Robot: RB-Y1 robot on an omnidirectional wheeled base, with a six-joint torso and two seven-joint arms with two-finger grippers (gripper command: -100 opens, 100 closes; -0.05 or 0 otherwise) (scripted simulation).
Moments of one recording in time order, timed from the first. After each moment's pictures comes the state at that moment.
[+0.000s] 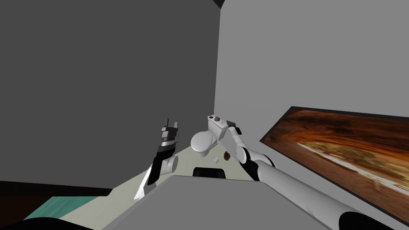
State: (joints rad) left arm 0.47 0.00 0.05 -2.29 0.02 -0.42 0.08; right arm -0.71 -0.12 -0.53 -0.70 -0.89 -0.17 -0.73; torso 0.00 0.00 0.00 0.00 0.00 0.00
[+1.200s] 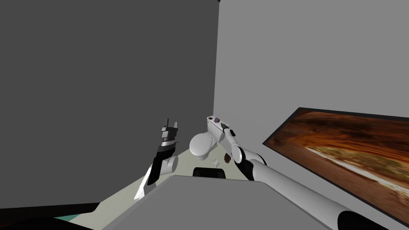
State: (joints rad) left arm 0.47 0.00 0.05 -2.29 0.02 -0.42 0.08; right arm -0.74 -0.02 -0.56 -0.59 -0.97 -0.11 -0.84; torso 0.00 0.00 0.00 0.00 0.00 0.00
